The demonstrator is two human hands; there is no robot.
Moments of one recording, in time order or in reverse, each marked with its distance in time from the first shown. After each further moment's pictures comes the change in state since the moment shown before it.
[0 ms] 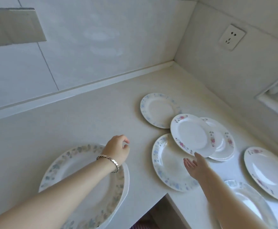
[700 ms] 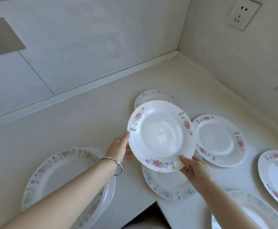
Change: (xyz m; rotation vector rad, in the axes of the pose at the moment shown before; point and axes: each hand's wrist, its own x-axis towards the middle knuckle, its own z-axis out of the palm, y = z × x) left_hand 0.018 0.079 0.050 -0.692 0.023 -0.401; right_hand 0.008 -0.036 -0.025 -0.214 -0.543 -0.062
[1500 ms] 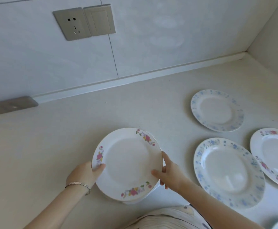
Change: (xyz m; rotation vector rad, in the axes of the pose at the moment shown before) left_hand -0.063 -0.142 -0.240 0.894 0.457 -0.172; right_hand -0.033 0.133 0.159 -1.385 -0.485 -0.029
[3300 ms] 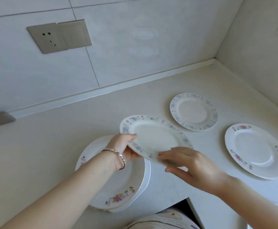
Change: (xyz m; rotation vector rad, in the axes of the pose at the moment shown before) left_hand -0.047 0.176 -0.039 -1.352 -0.646 -0.067; right_hand -0.072 0.006 -0.092 -0.563 0.427 -0.923
